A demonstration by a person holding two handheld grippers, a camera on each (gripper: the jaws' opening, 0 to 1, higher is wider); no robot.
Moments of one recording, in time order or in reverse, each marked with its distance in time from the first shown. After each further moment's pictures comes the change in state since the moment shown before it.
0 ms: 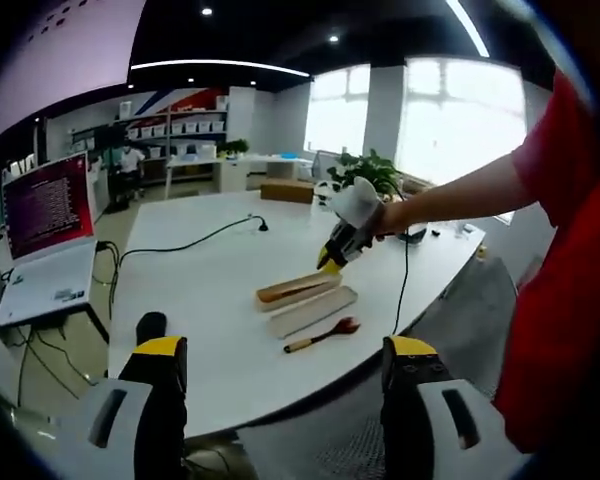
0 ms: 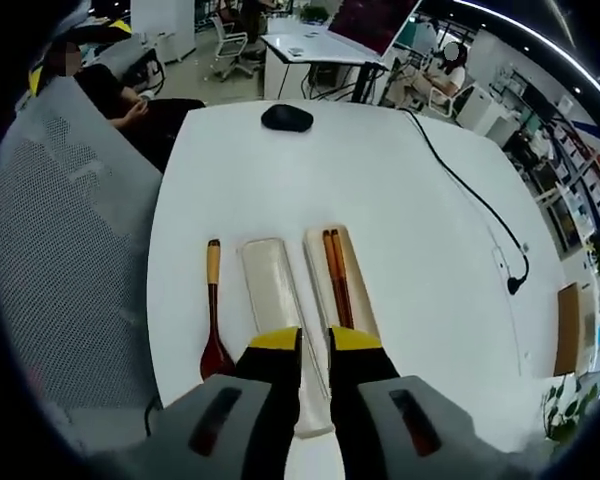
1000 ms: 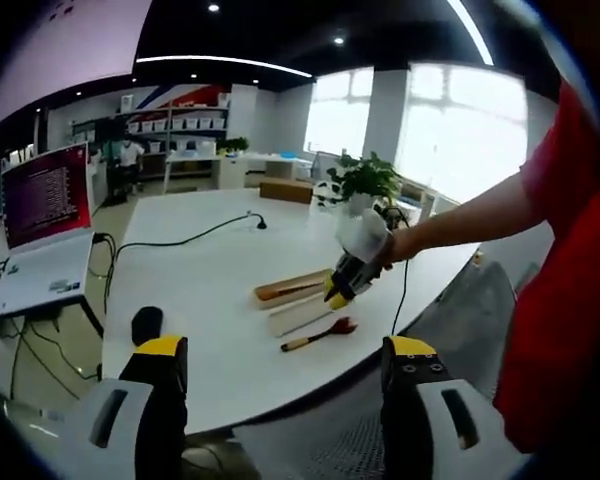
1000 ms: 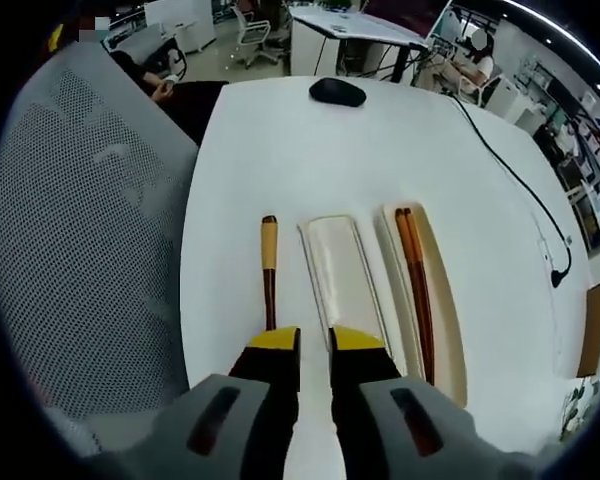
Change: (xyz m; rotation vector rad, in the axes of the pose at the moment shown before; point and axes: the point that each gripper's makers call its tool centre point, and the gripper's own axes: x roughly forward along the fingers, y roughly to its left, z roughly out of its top) left arm 0.001 0.003 -0.006 -0.031 0.008 -0.014; right arm 0.034 0.067 -0.020 -0.012 0.054 0.116
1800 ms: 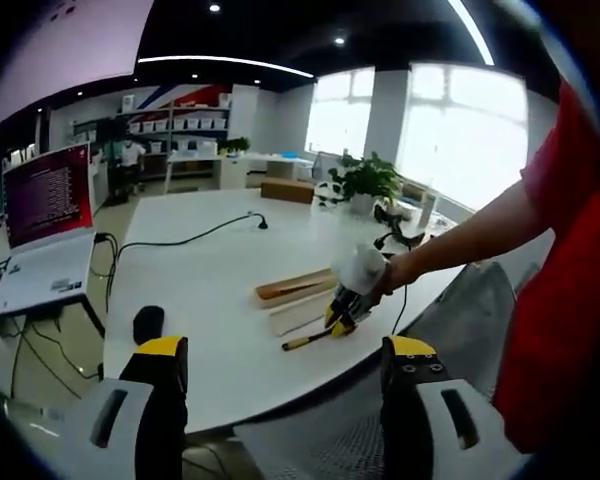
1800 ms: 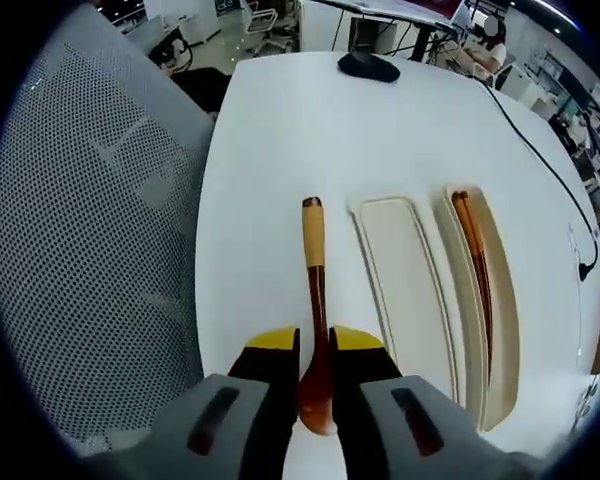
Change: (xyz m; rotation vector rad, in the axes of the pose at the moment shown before) left arm -0.003 0.001 0.000 -0.002 -0.002 0.006; right arm 0.036 0.033 -0.007 0.001 0.060 0.041
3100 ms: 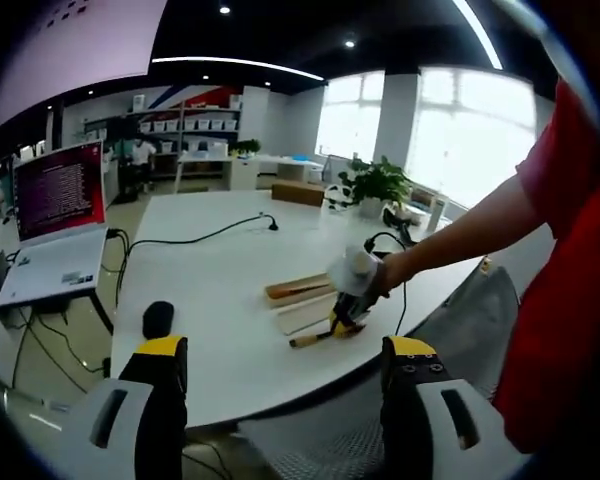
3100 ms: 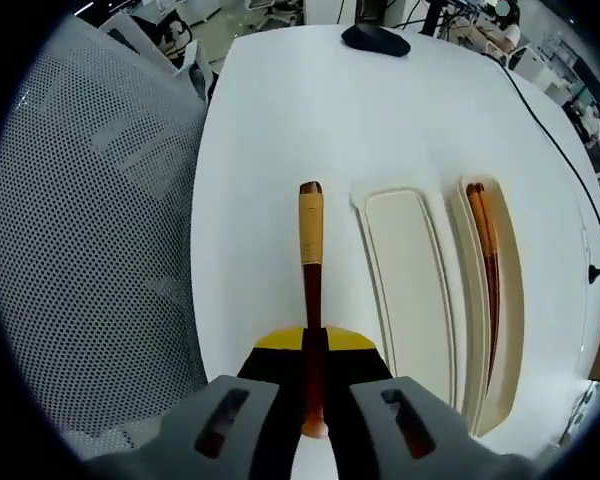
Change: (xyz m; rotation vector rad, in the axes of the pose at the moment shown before) left arm -0.010 0.008 -0.003 -0.031 -0.010 0.048; right arm -0.004 -0.003 0.005 -0.013 0.111 0.044
